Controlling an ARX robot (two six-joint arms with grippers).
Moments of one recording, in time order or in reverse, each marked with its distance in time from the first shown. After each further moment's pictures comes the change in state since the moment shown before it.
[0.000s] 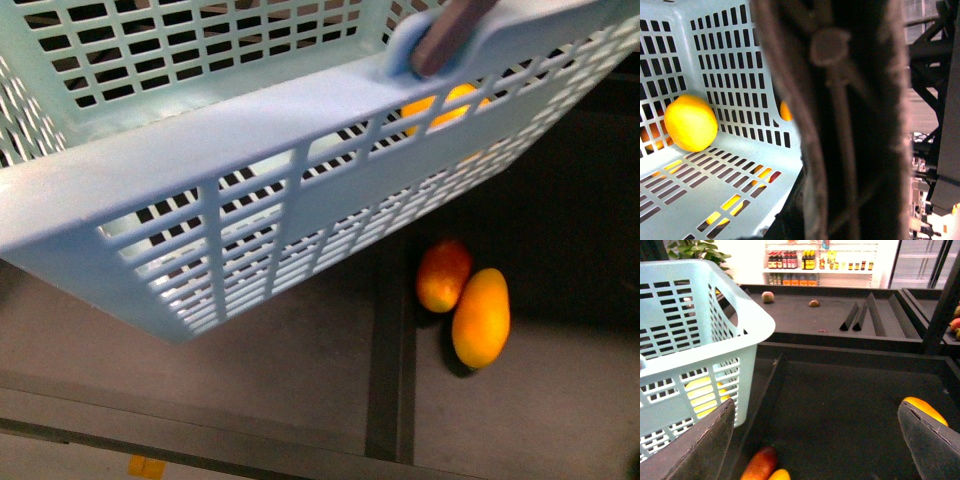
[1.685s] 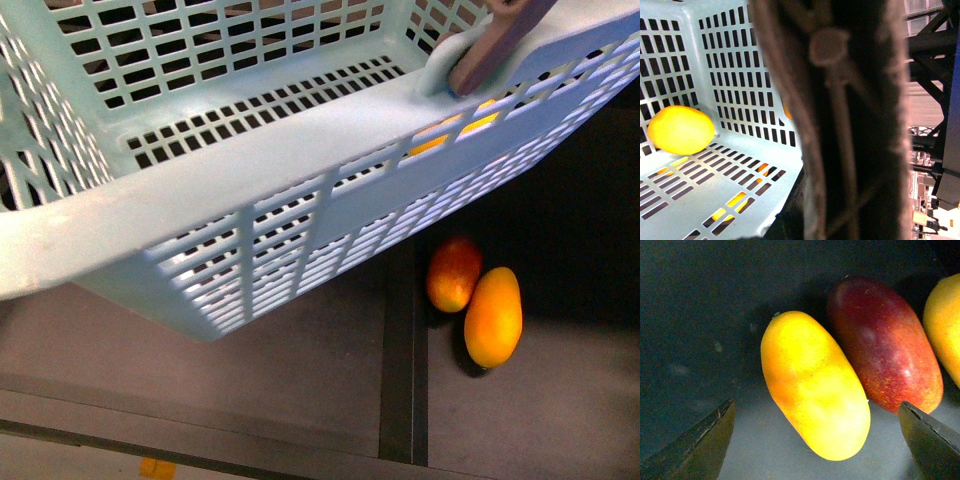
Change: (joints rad) left arm -0.012 0.000 0.000 0.000 0.005 0.002; right arm -0.615 1.723 0.804 0.112 -0.014 0.006
